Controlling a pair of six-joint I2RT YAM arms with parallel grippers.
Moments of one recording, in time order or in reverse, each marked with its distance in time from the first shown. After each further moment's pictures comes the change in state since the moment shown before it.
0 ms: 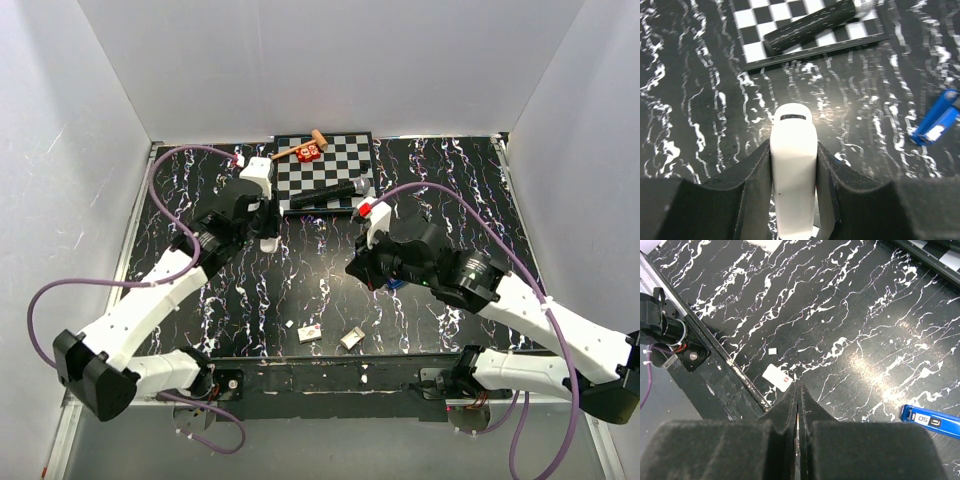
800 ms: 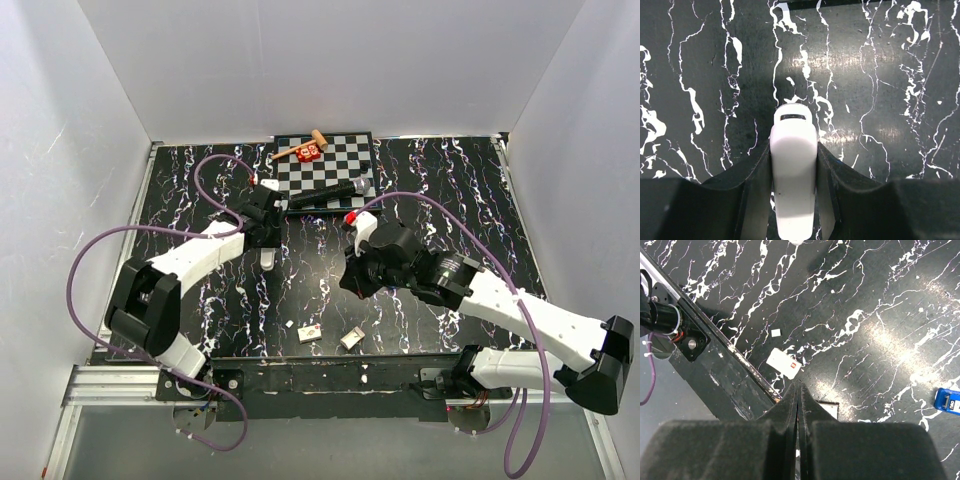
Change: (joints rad) left arm 0.126 0.401 -0.073 0.055 -0.045 -0.055; right arm -0.001 0.088 -0.082 0.031 -0.037 0.111
